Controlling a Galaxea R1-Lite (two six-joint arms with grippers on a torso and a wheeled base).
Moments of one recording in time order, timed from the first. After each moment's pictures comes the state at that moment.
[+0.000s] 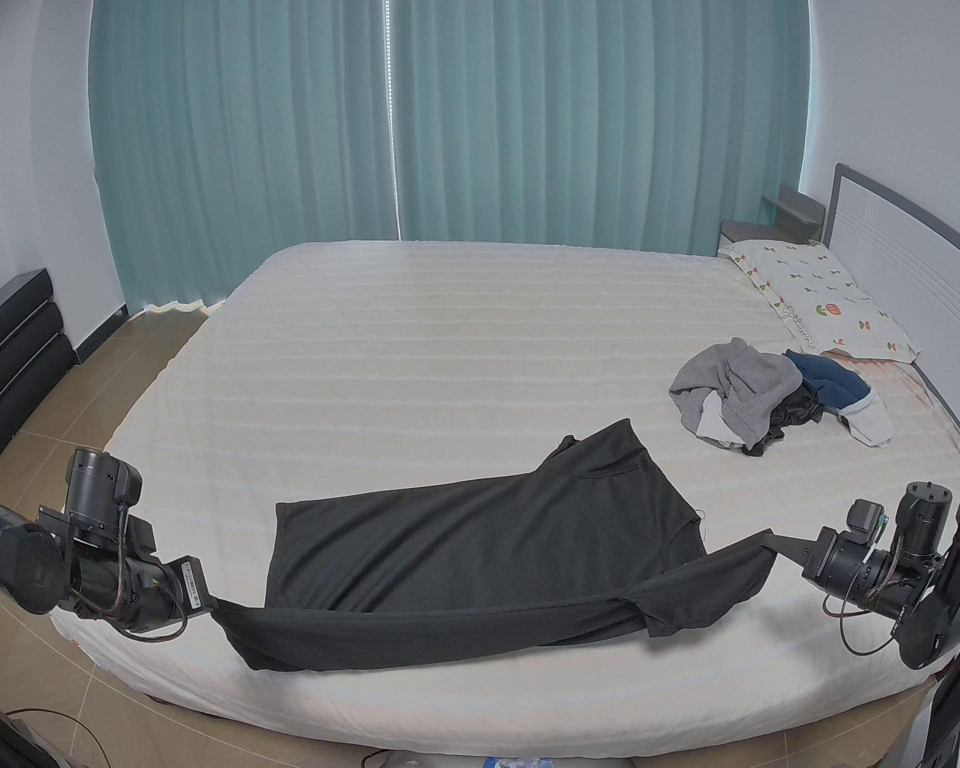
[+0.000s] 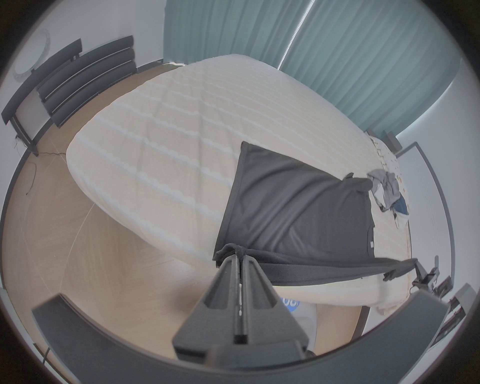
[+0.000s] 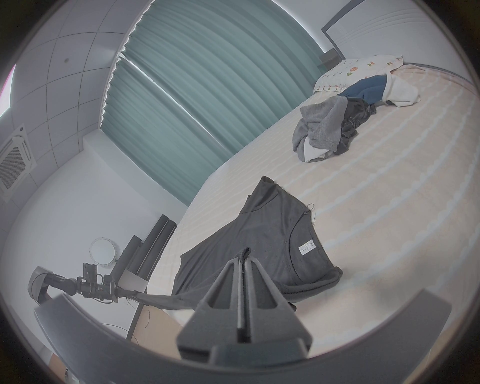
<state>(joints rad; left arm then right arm) -0.04 1.57 -0.51 -0.09 -0.08 -0.47 -0.06 1.95 -0.06 -1.55 0.54 0.55</state>
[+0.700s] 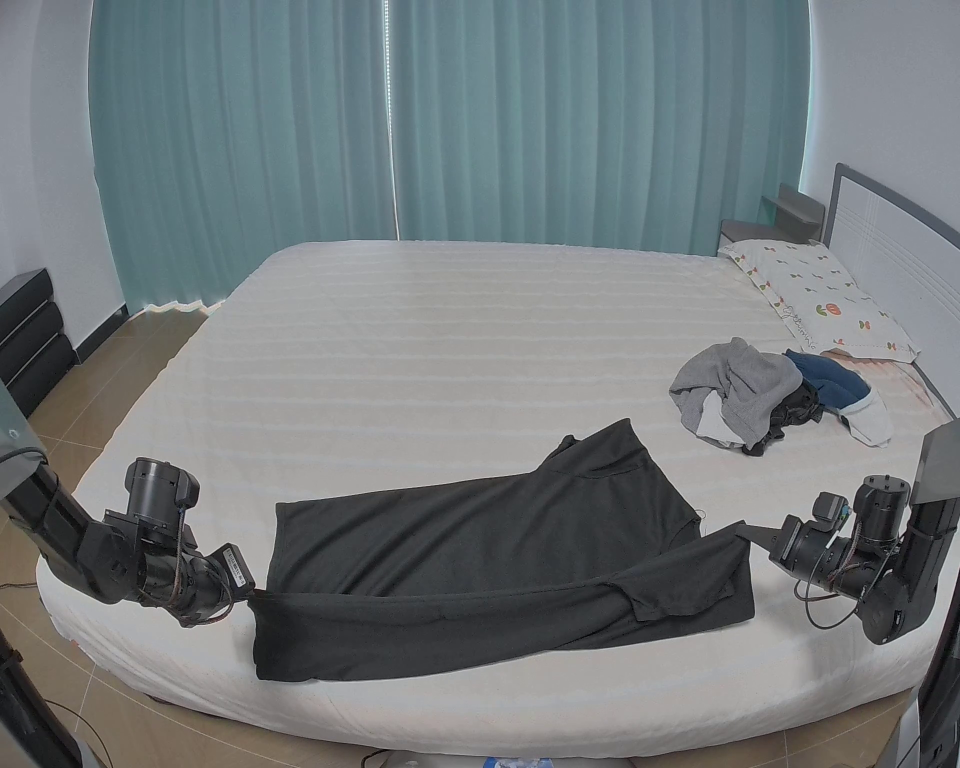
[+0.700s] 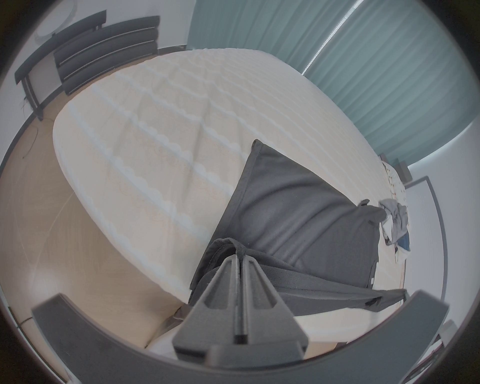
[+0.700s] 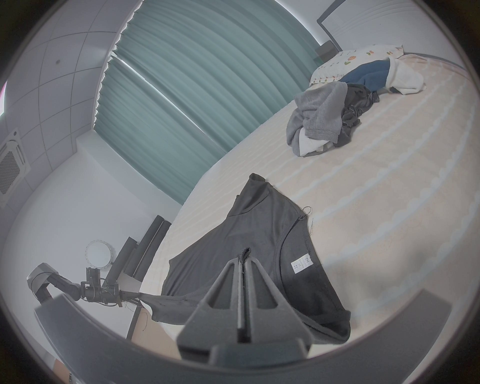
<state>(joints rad) -0.06 1.91 -0.55 -0.37 -0.08 -0.69 -0.06 2.20 -0.26 -1.55 0.51 0.57</state>
